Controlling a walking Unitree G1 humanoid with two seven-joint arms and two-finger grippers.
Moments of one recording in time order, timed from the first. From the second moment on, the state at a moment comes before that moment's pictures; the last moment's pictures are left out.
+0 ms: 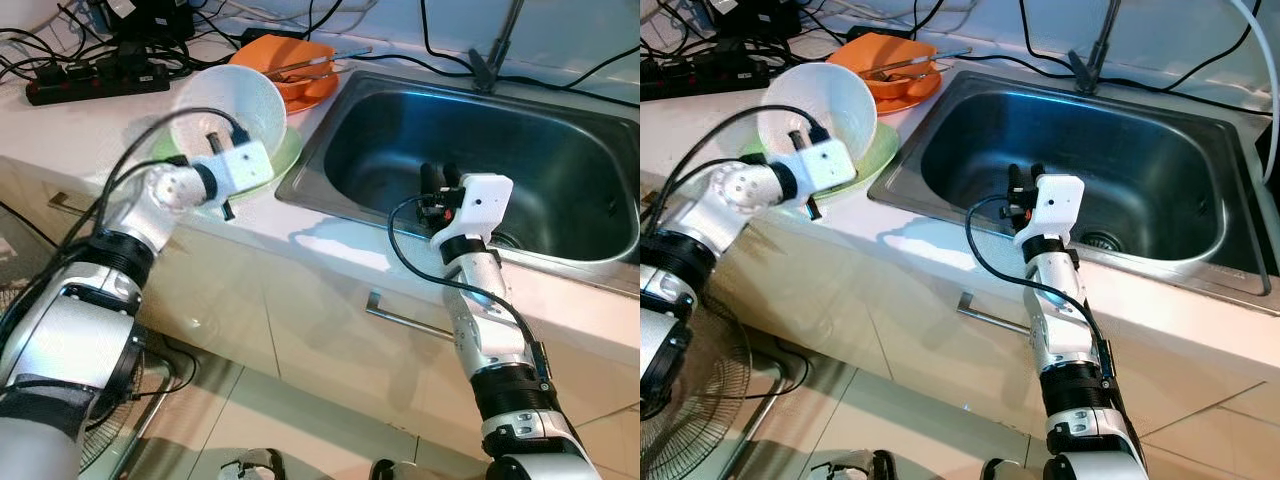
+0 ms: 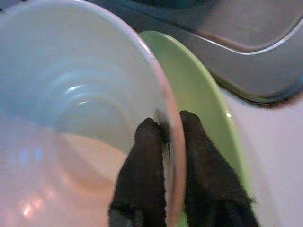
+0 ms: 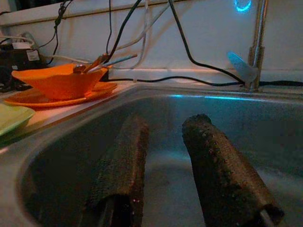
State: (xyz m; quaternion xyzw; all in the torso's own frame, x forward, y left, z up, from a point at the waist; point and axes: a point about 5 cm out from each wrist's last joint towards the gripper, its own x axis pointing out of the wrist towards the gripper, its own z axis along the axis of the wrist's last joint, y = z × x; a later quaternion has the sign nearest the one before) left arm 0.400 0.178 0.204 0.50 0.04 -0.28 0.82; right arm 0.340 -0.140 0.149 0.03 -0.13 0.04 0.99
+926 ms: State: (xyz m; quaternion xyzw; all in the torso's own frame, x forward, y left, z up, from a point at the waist) left arm 0.390 0.119 0.241 0.58 -0.20 -0.19 0.77; right arm 0.346 -0.138 0.160 0.03 -0.15 0.04 0.99
